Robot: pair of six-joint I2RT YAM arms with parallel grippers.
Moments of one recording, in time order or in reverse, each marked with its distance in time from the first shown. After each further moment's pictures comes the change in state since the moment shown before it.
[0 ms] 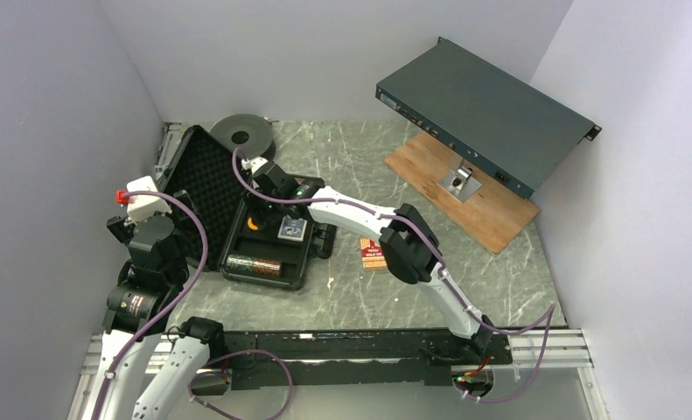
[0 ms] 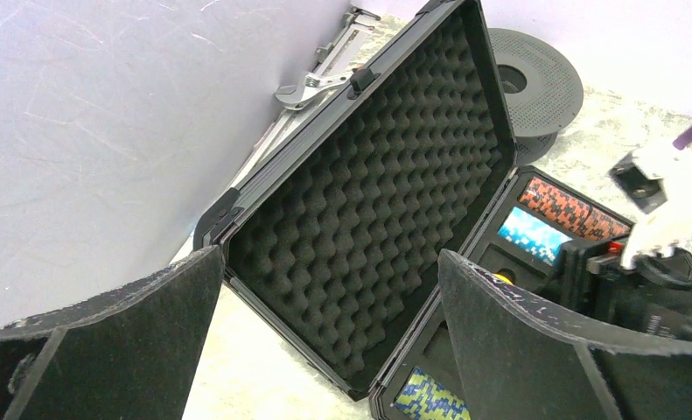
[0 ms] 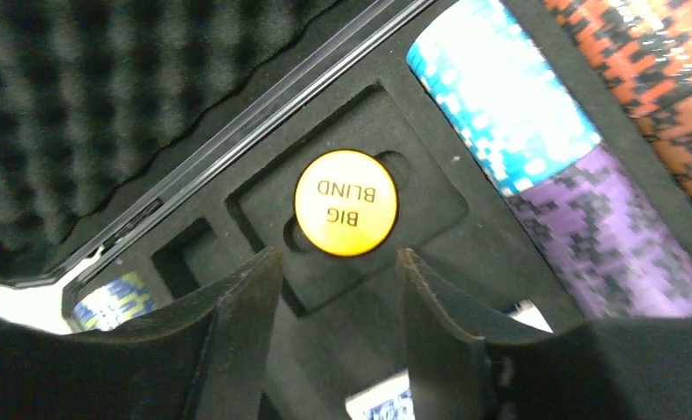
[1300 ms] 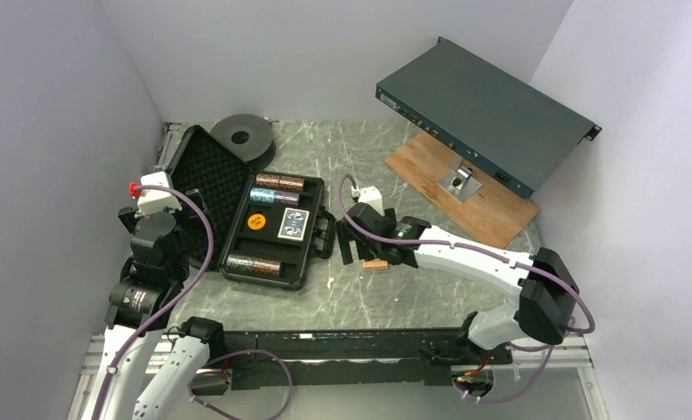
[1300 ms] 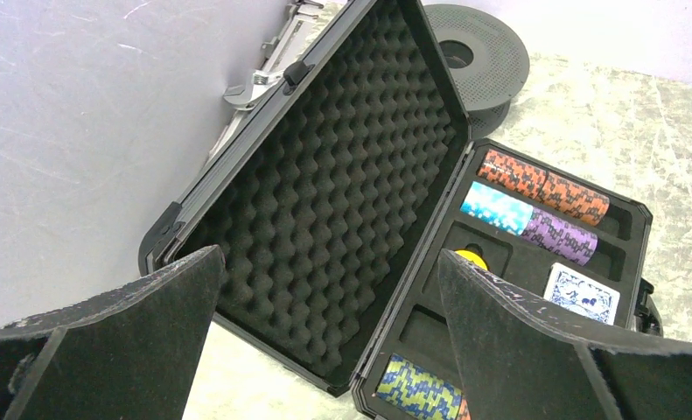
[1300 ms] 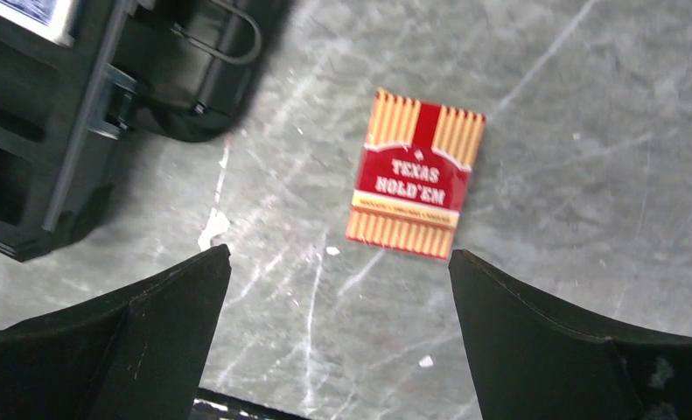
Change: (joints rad) left arm 0.006 0.021 -0.005 0.029 0.138 0.046; right arm -0.003 -0.949 -1.001 -0.185 0.416 0.270
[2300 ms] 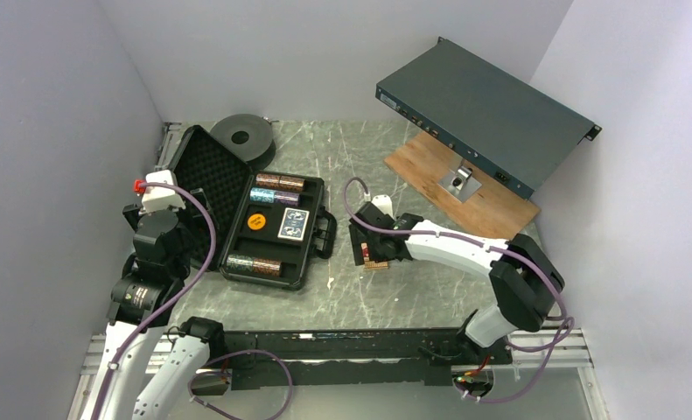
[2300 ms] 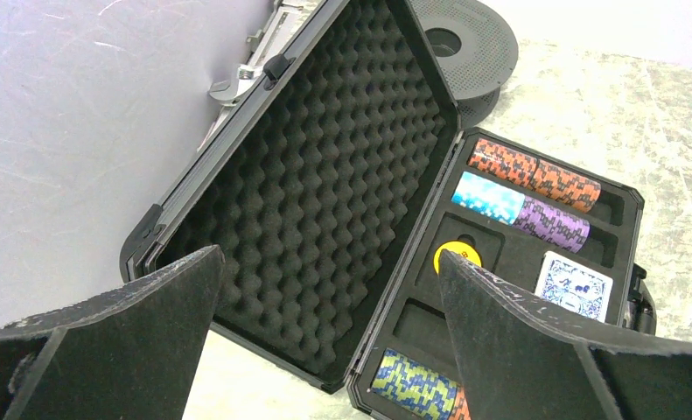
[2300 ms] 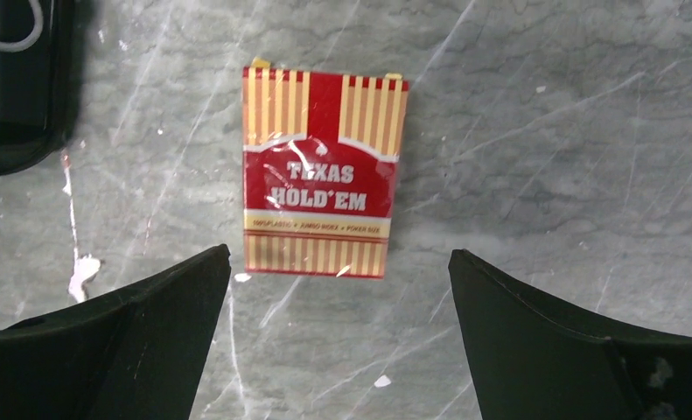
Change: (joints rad) left arm 0.000 0.018 0.000 0.000 0.039 0.006; right arm -0.110 0.091 -0.110 0.005 -0.033 0.043
